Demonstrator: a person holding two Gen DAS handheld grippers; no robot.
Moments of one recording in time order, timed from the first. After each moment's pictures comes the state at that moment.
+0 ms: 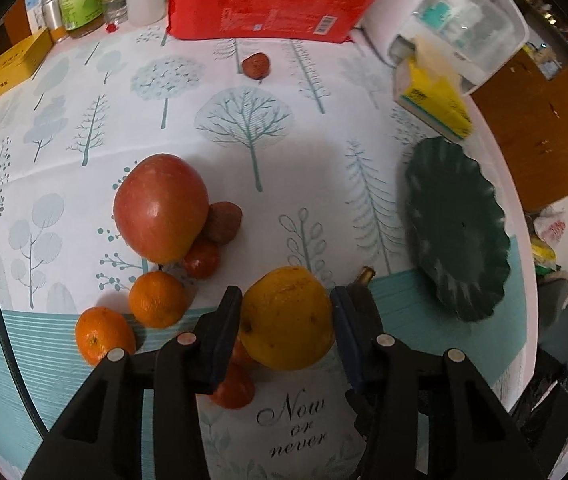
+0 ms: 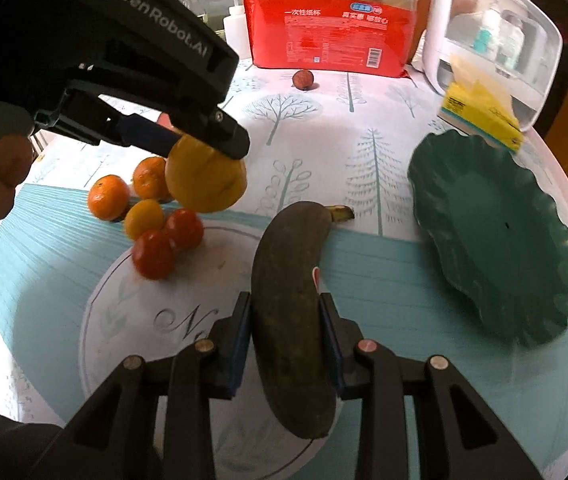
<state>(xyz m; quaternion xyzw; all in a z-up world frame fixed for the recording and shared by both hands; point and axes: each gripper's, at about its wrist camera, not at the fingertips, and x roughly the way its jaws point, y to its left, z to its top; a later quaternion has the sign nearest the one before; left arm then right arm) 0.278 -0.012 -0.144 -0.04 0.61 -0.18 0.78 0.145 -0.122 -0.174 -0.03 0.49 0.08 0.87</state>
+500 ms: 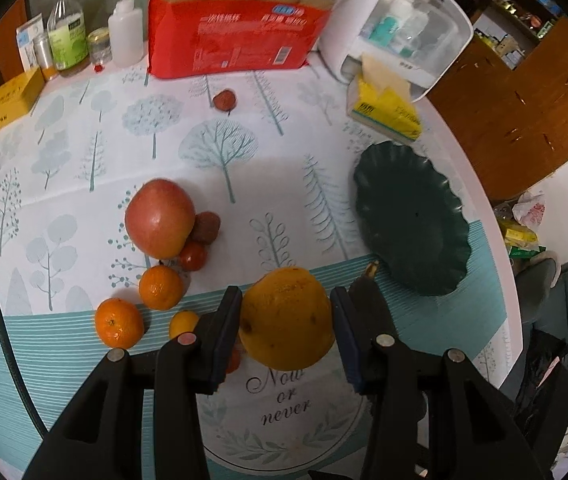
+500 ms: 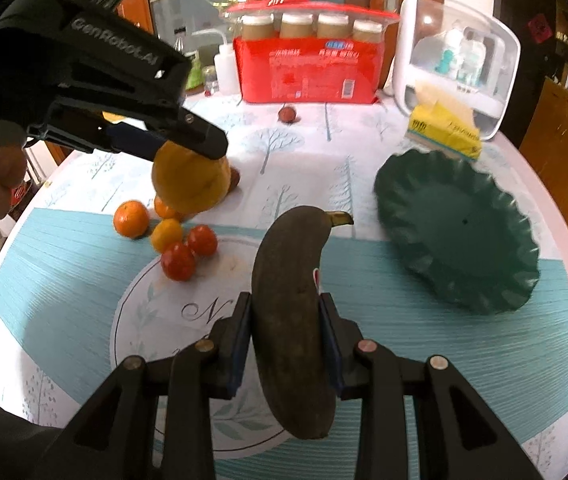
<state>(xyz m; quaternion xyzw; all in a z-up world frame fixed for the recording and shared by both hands) 0.244 -0.009 -0.090 -0.03 0.56 -0.22 0.80 0.107 -0.130 -0.133 -0.02 0.44 0.05 0.90</state>
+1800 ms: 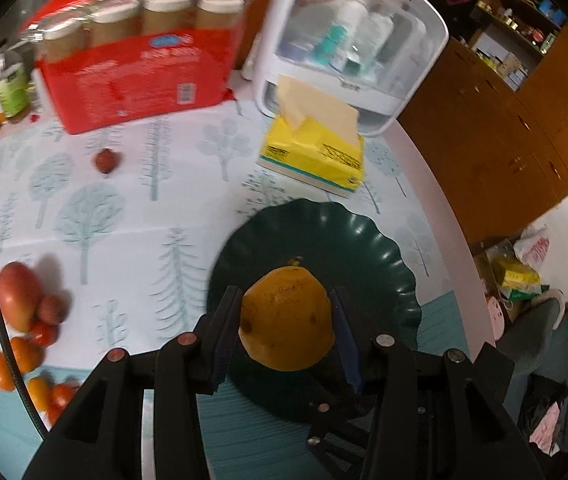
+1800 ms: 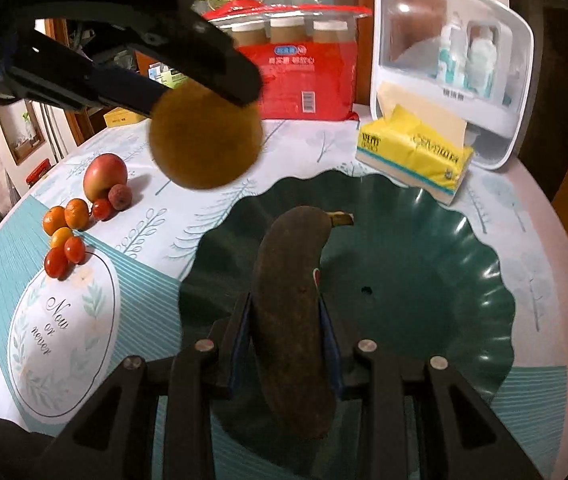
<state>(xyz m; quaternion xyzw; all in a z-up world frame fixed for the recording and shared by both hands) 0.280 -0.204 -0.096 -0.05 0.53 -0.21 0.82 0.195 -0.299 -0.173 -0.05 0.40 0.16 0.90</state>
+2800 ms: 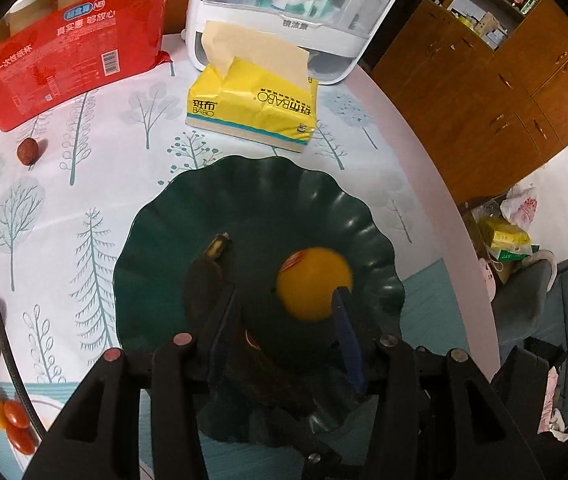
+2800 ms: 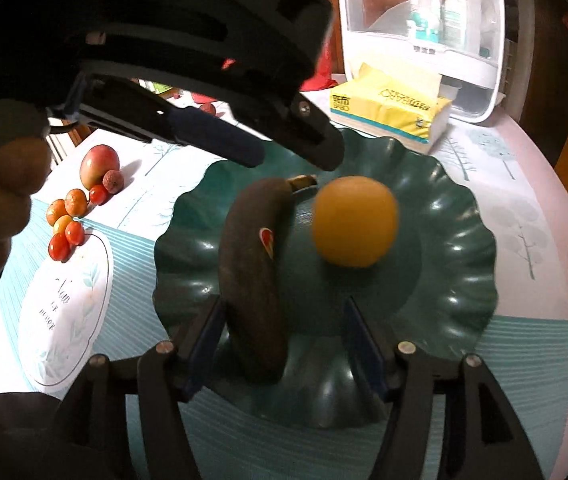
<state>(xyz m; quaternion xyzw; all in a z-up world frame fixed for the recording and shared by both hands) 0.282 -0.262 -0.131 -0.02 0.56 -0.25 0.79 0.174 -0.338 -0.176 -0.01 0.44 0.15 0.88</state>
